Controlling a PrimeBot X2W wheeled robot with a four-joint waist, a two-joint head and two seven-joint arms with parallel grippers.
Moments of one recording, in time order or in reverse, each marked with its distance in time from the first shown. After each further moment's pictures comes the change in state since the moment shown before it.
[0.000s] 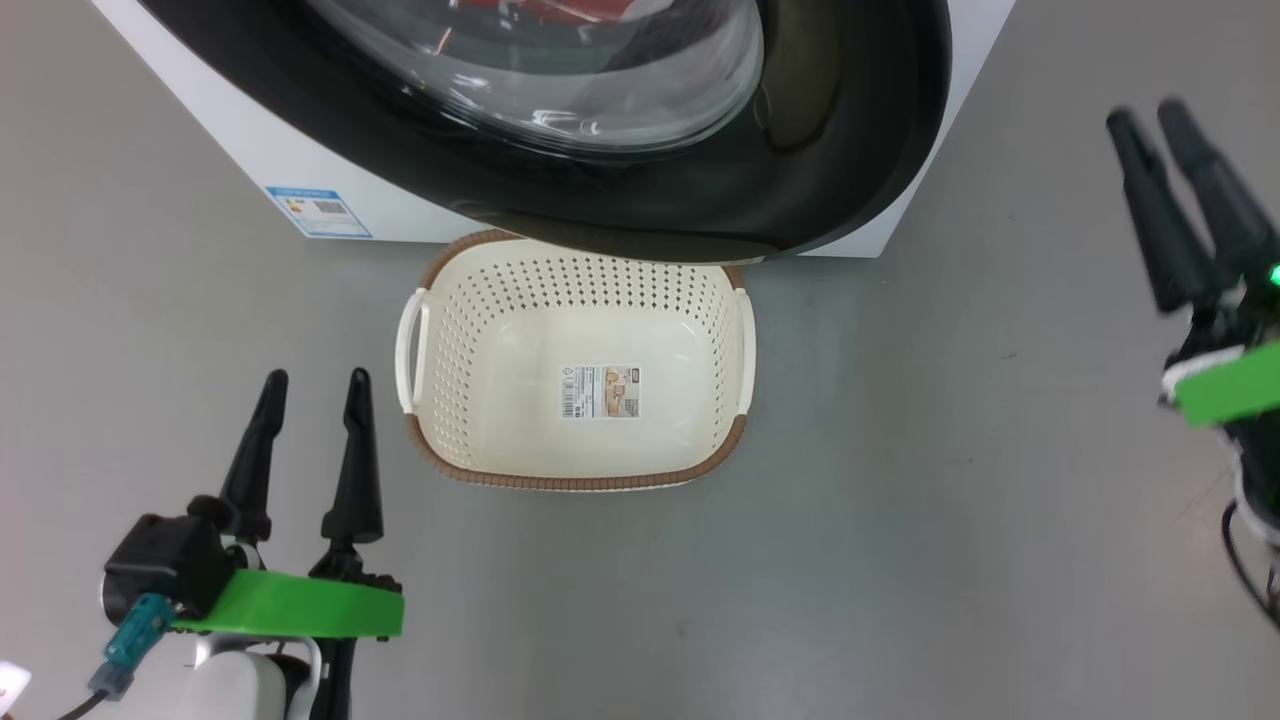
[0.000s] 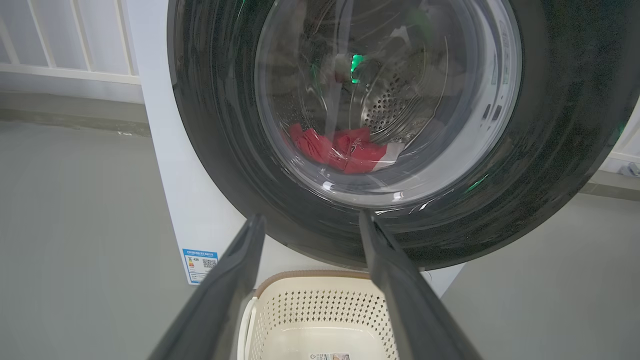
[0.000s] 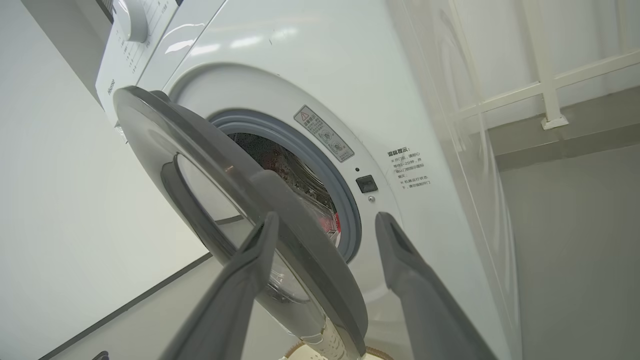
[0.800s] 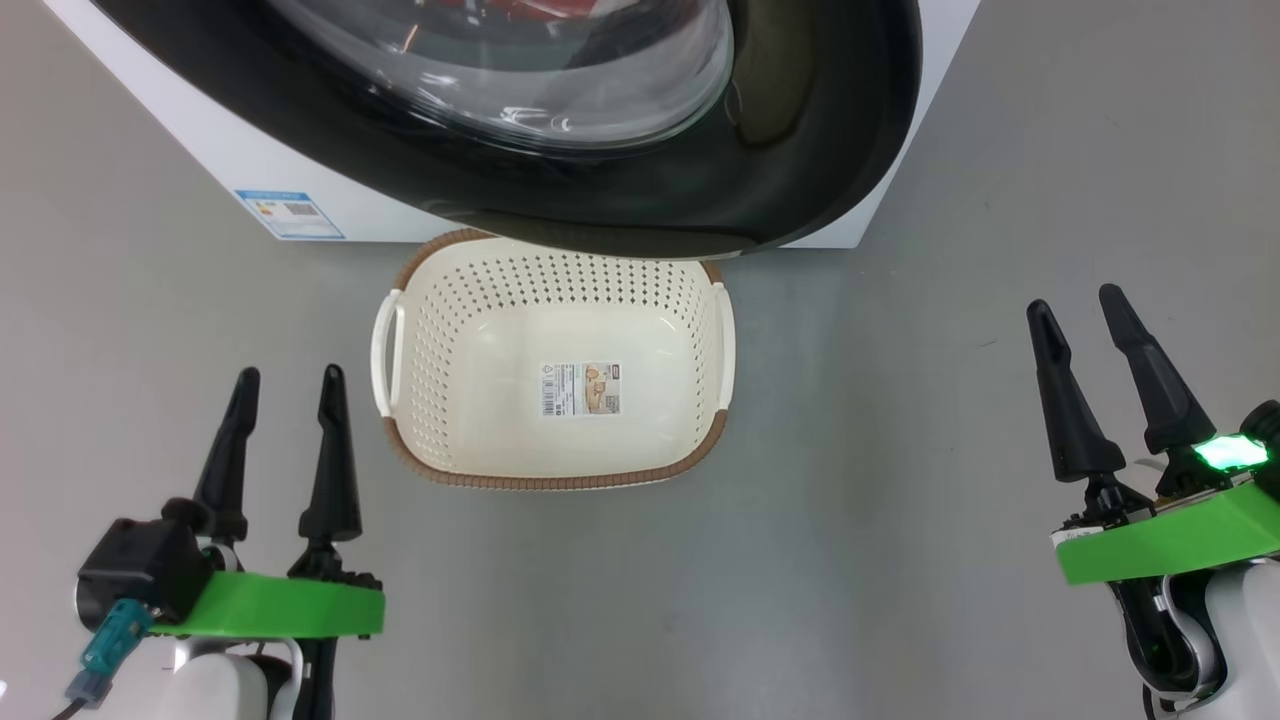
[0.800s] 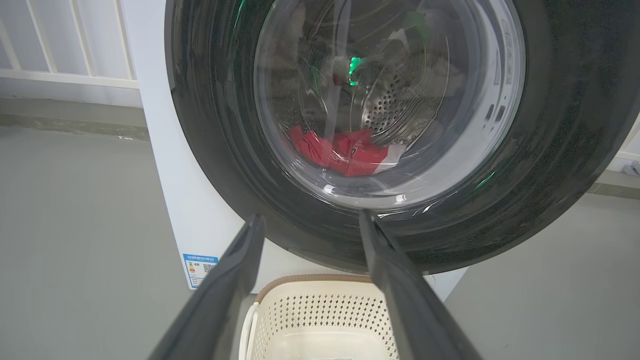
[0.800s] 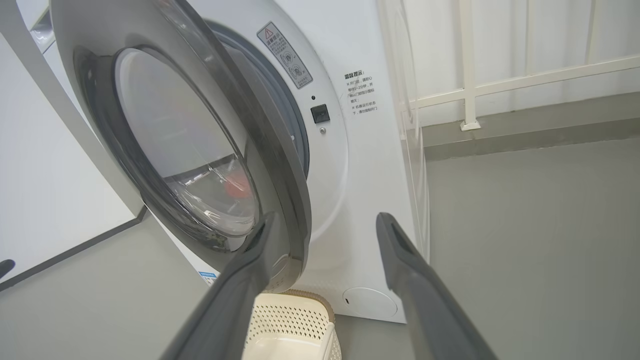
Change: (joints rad) left arm 0.006 0.000 0.037 -0.019 0.017 0.000 0.000; right arm 0.283 0.296 -0.196 -0.022 -0.547 0.000 -0.093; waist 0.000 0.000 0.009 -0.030
